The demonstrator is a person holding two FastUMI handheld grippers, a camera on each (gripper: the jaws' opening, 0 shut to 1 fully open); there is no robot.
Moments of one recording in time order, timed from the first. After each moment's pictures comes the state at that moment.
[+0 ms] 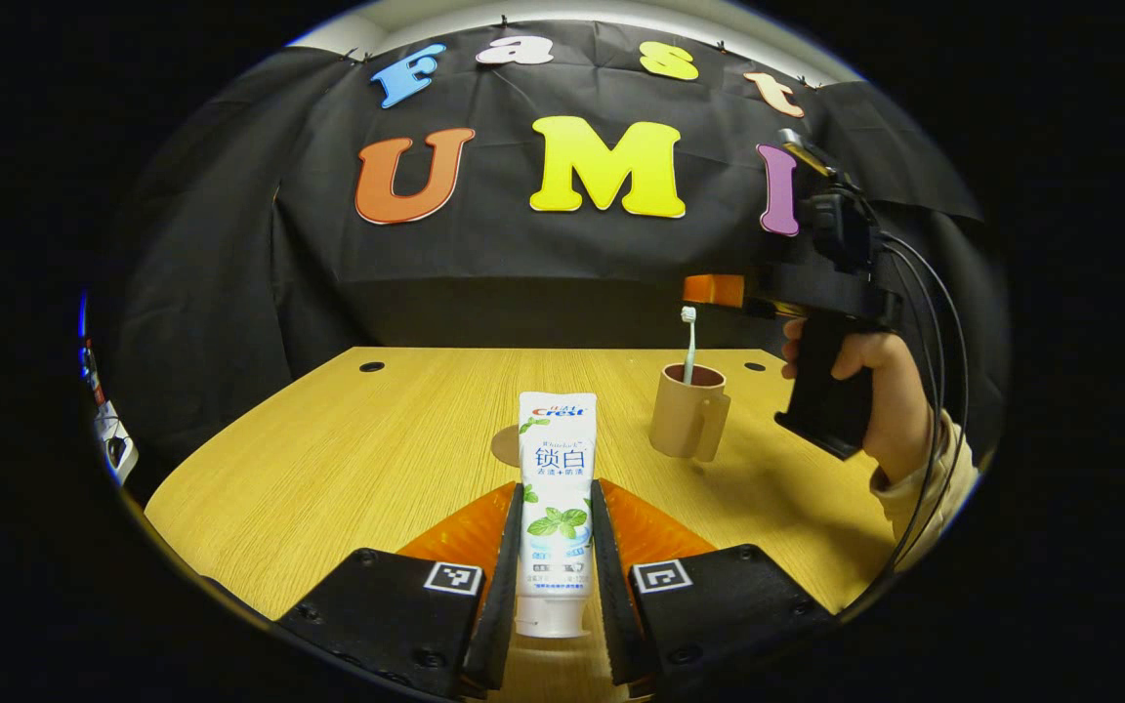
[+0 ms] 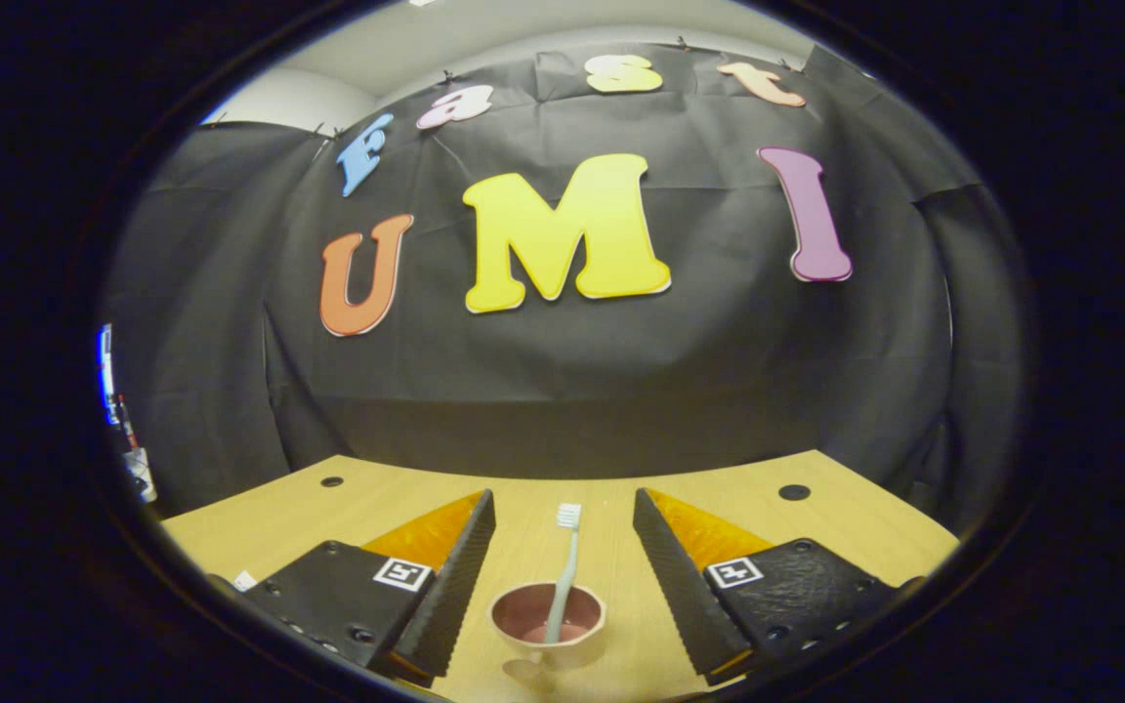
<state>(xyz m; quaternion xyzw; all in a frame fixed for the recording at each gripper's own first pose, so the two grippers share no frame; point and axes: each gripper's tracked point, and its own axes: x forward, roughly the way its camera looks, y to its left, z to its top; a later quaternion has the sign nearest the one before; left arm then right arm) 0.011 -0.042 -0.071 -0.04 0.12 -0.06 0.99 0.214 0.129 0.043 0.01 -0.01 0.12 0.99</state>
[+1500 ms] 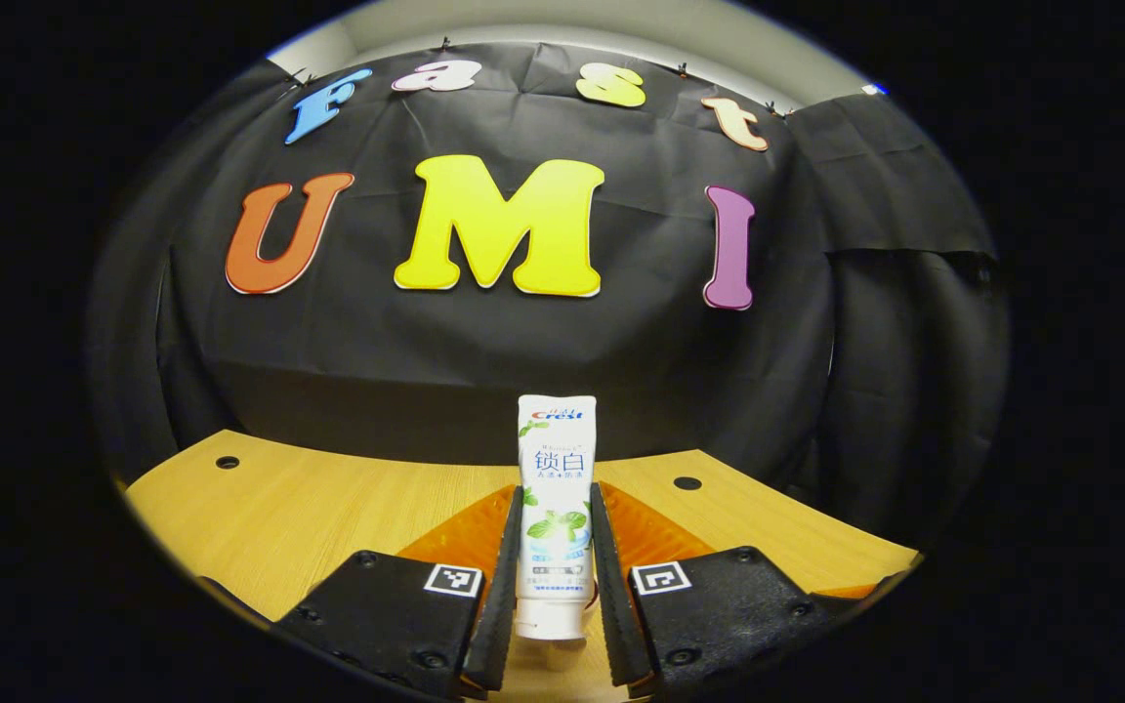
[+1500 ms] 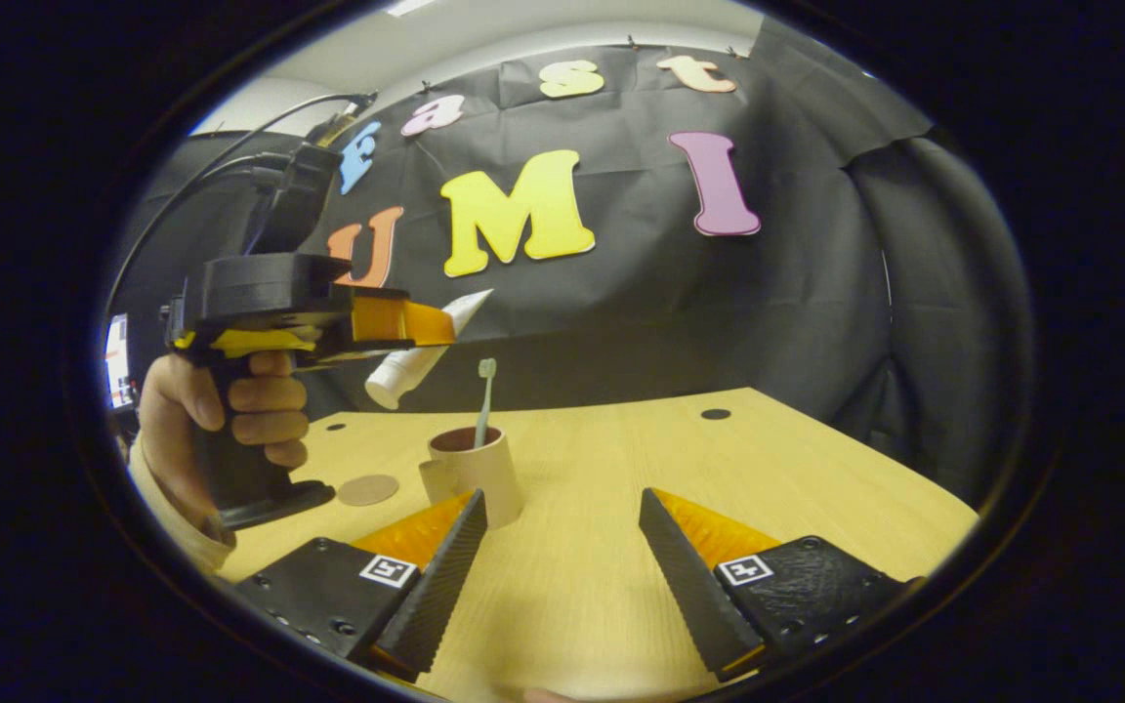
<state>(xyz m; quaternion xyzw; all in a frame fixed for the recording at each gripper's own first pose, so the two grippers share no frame) 0.182 -0.202 0.040 -0.06 0.01 -0.14 0.99 0.100 0.017 -0.067 0.03 0.03 0.11 0.99</state>
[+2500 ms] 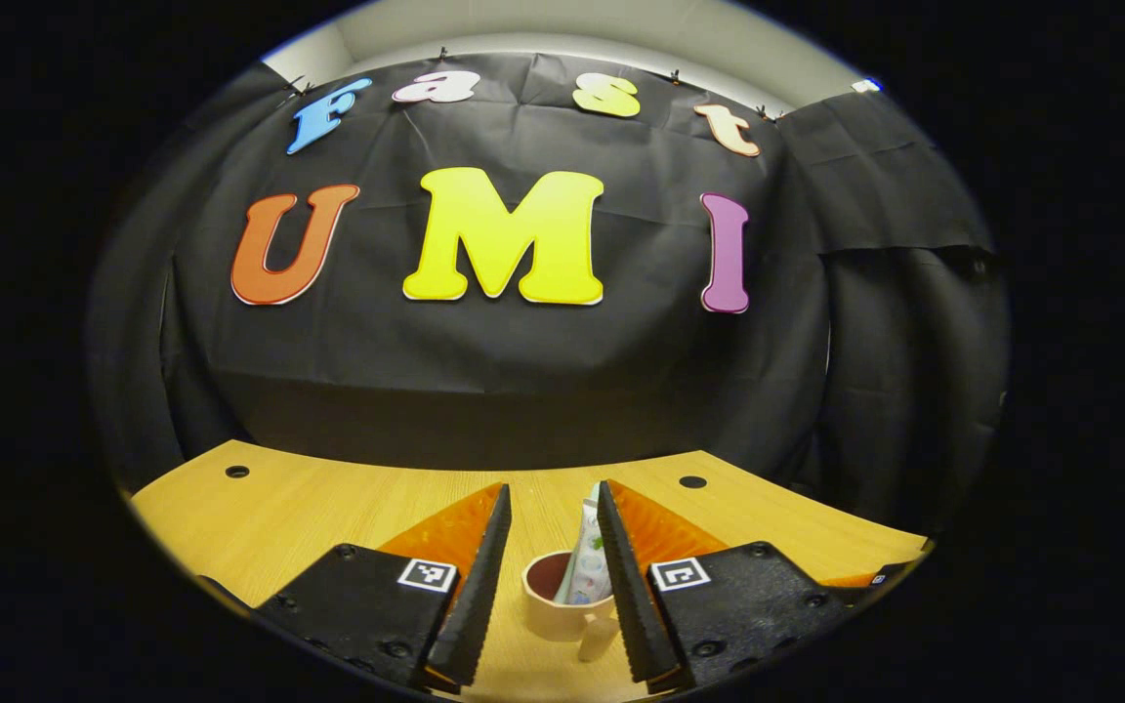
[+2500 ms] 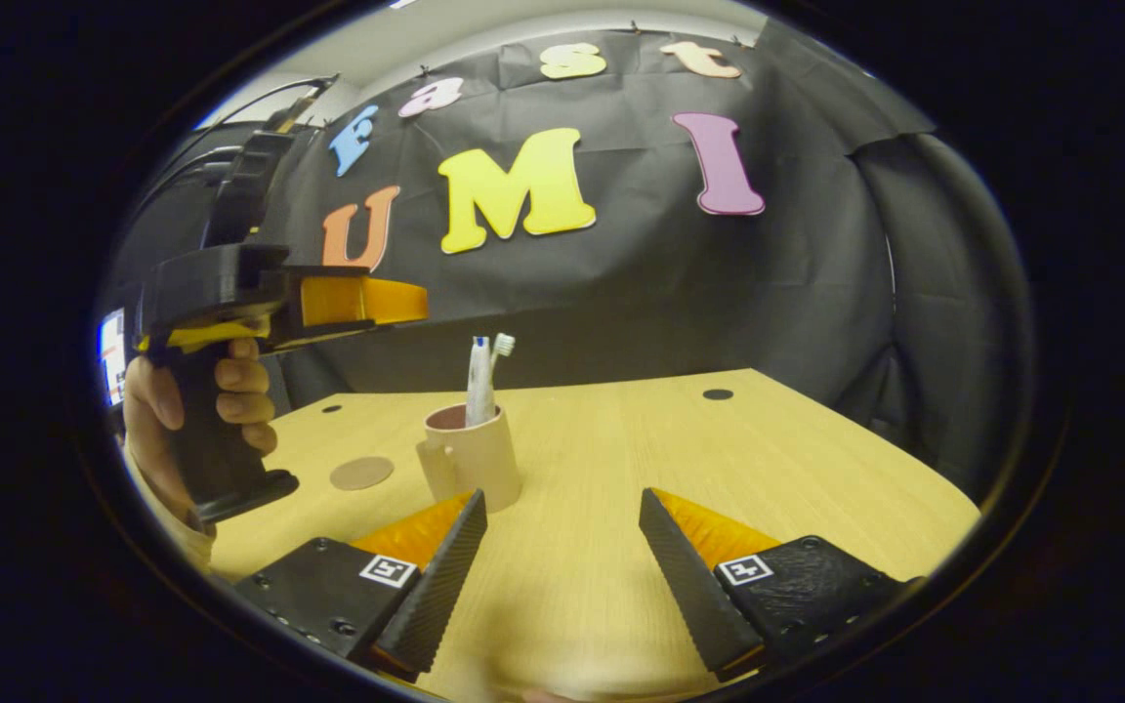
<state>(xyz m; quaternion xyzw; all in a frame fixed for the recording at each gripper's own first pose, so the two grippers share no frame) 0.154 -0.176 0.042 -0.04 -0.01 -0.14 0.99 0.105 0.026 -0.081 0.02 0.06 0.11 0.99</state>
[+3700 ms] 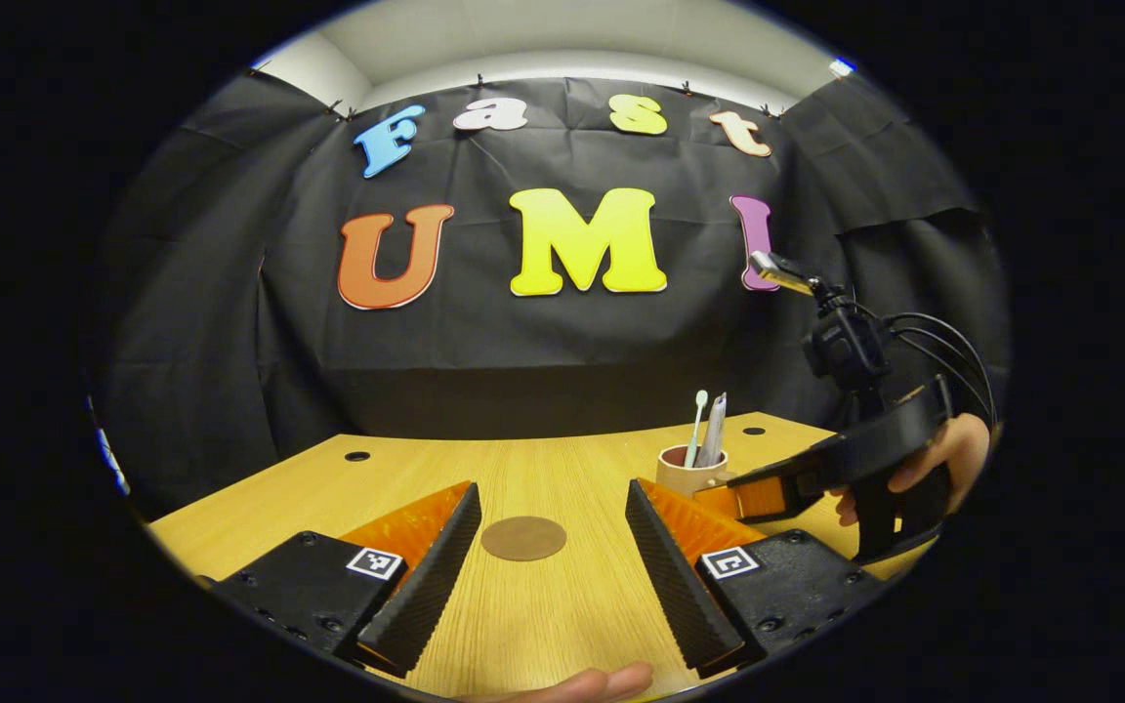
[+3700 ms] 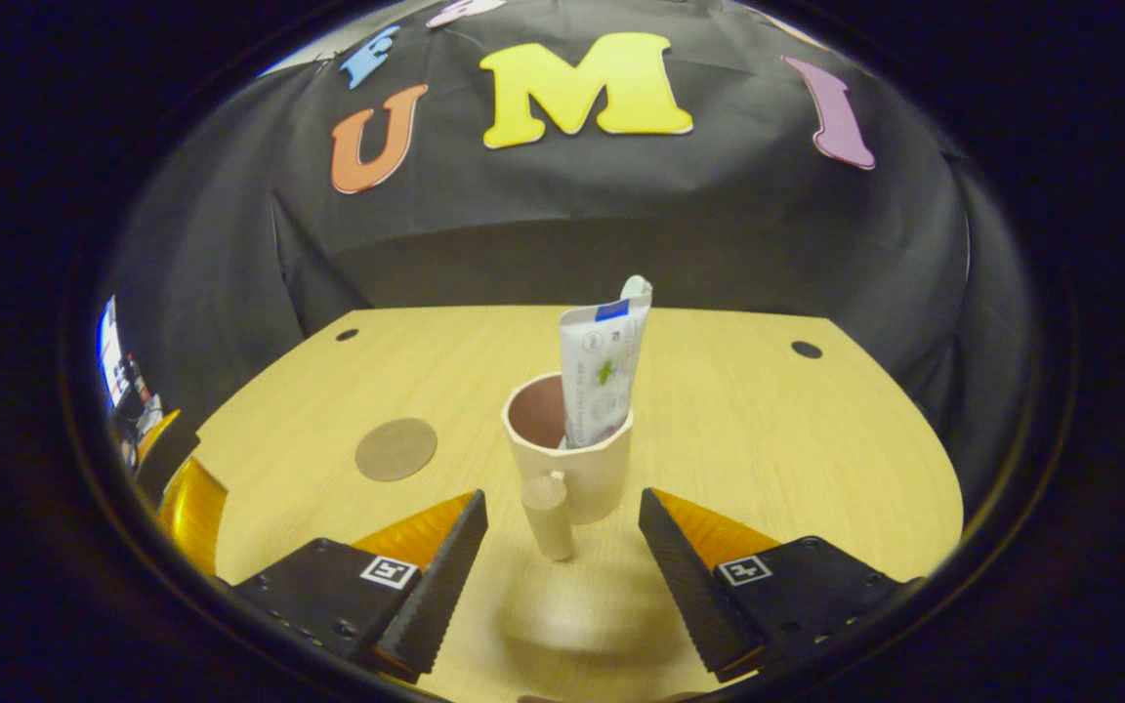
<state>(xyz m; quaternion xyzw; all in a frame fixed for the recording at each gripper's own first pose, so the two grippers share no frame) 0.050 -0.046 -0.034 -0.02 -0.02 -0.07 1.00 0.168 0.136 -0.101 -0.03 0.27 0.13 0.95</state>
